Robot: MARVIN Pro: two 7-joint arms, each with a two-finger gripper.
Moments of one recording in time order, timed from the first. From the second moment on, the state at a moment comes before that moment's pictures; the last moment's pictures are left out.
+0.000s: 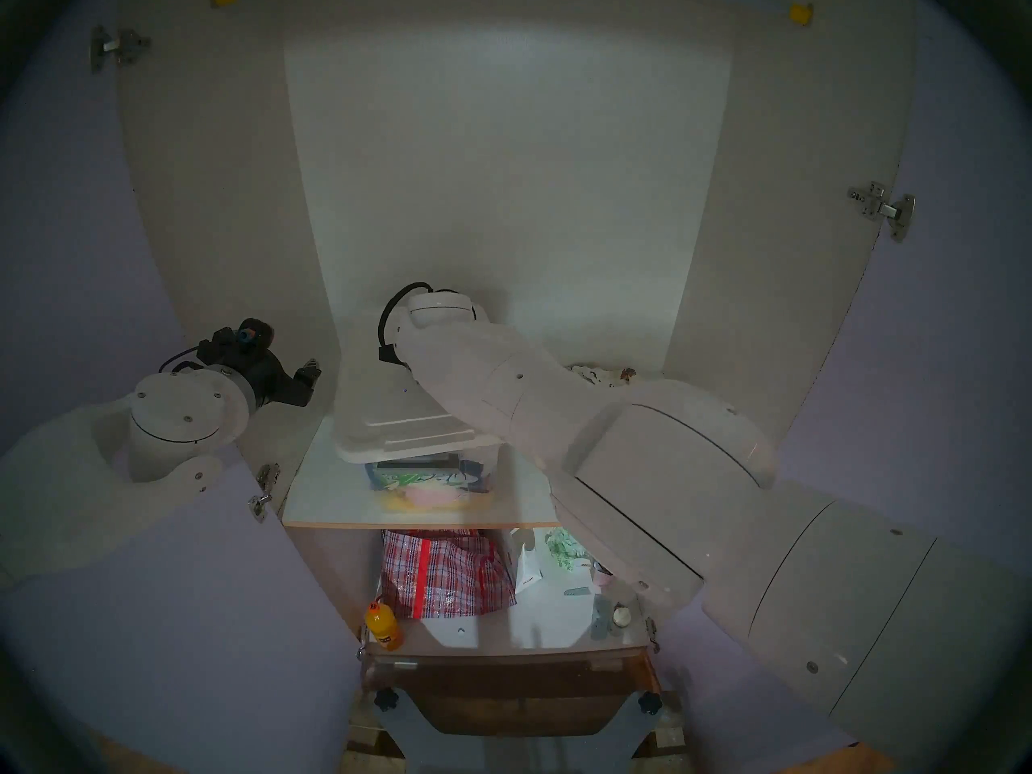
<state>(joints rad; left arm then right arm) 1.30 -0.20 -1.04 -2.02 -0.98 0.32 0.58 -0.37 -2.00 0.74 -0.33 0.96 0.46 -0.39</state>
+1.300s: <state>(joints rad) 1.30 -0.20 -1.03 -2.02 -0.98 0.32 0.58 -0.35 -2.00 0.79 -0.34 1.08 0.46 -0.53</state>
